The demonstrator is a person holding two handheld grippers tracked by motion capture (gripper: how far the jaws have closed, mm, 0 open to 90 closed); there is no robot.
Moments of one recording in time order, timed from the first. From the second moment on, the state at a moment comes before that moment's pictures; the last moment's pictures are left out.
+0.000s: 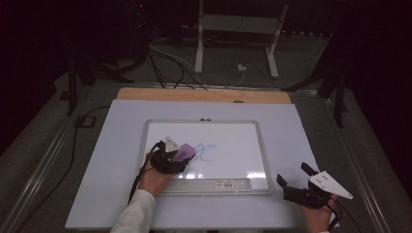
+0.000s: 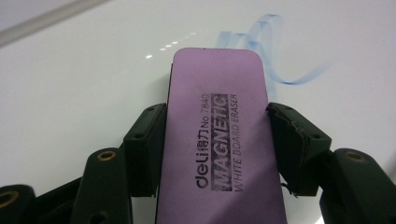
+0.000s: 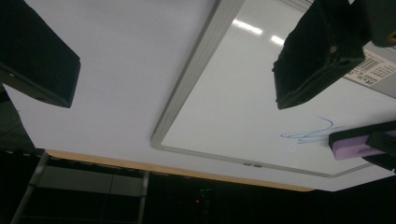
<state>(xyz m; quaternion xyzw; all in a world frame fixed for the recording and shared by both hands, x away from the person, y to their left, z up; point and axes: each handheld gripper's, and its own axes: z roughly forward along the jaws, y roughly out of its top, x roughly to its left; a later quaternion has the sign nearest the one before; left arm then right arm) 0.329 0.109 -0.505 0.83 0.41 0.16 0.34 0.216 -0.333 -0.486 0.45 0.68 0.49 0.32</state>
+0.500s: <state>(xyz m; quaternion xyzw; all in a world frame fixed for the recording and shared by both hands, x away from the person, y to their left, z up) 0.333 0.104 -0.506 0.83 0.41 0.17 0.35 0.217 -0.332 -0.486 0.45 0.68 0.49 0.31</state>
